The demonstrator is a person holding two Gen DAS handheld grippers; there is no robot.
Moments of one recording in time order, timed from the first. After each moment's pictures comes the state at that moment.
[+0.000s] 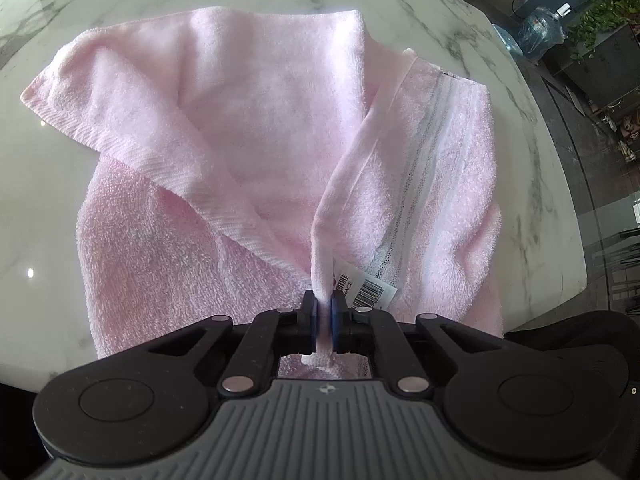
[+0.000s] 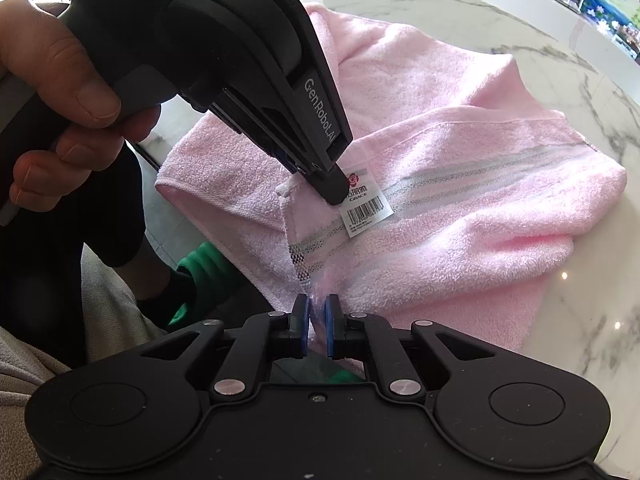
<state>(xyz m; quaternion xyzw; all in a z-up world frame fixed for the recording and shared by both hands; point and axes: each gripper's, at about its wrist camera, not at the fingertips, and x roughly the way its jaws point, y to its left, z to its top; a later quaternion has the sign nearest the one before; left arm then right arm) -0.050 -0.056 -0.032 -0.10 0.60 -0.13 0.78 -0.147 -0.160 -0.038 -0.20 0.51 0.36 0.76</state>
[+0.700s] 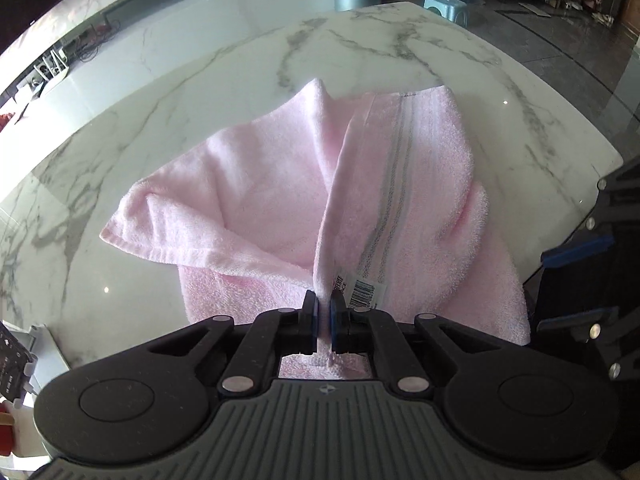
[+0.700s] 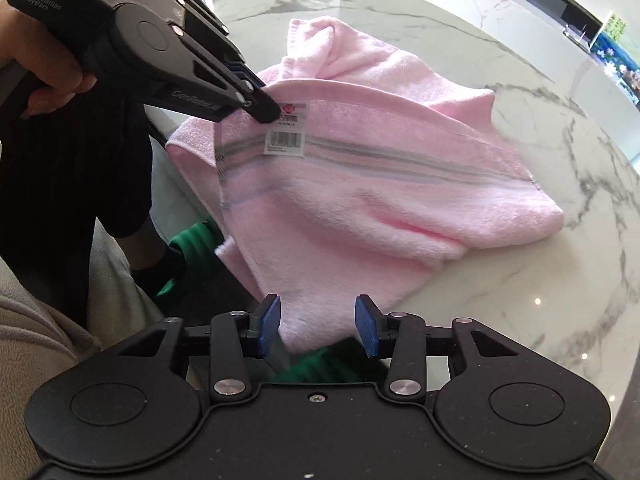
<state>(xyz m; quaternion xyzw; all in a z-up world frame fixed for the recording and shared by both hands) -0.097 -0.052 0.024 0.17 0.48 -0.17 0.84 -0.153 -0.178 0.021 -0.28 0.48 0.36 0.75</state>
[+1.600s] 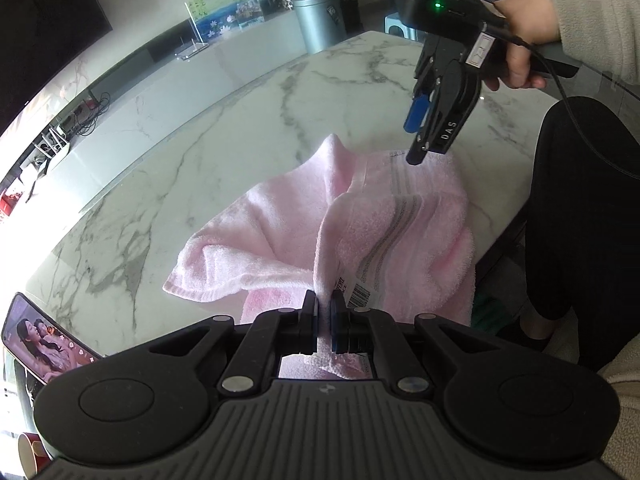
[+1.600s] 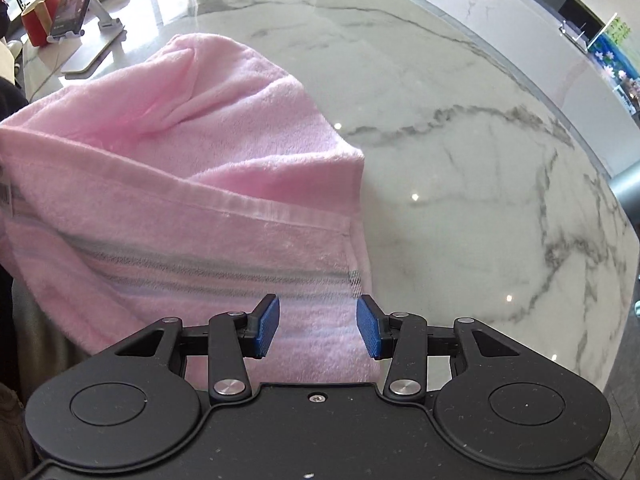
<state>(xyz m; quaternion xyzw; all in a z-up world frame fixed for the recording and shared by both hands) -0.152 -0.012 0.073 0.24 0.43 -0.21 0.85 0.000 -0.139 0.012 -0.29 0.50 0.34 0.74</state>
